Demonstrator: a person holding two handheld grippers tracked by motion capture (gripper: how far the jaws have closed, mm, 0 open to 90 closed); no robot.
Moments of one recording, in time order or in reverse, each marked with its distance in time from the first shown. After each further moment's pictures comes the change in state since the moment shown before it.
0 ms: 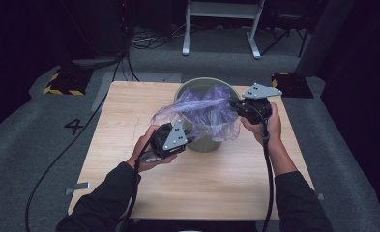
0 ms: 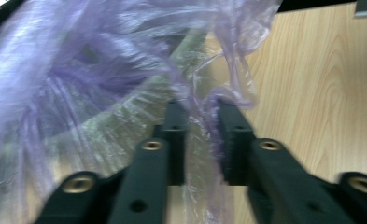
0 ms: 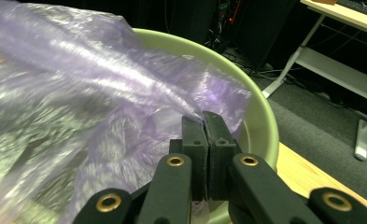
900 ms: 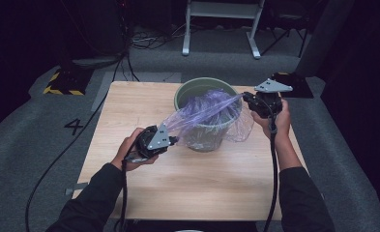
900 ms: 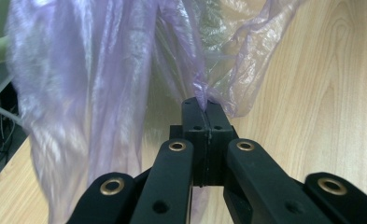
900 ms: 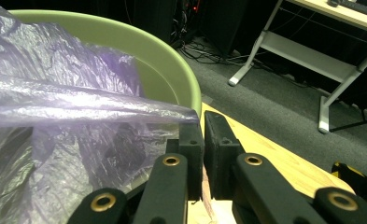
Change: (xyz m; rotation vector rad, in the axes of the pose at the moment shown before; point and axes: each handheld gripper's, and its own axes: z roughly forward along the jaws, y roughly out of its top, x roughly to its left) left arm 0.016 -0.046 -0.016 0.064 -0.064 -0.031; right arm -0.037 -0.014 0.002 0.031 -0.130 0.067
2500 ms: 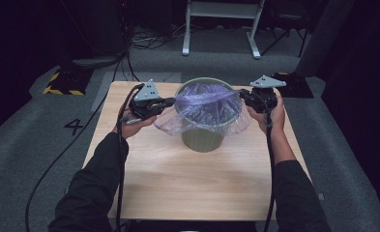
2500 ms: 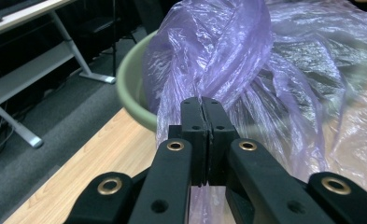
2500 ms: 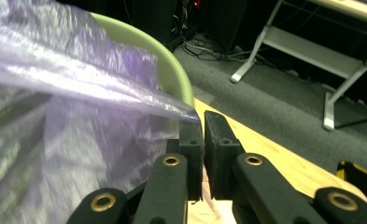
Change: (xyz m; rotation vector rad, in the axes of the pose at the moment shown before) left arm 0.103 0.026 0.004 -0.170 0.055 -0.226; right arm -0.009 0.000 0.028 0.018 0.008 0.014
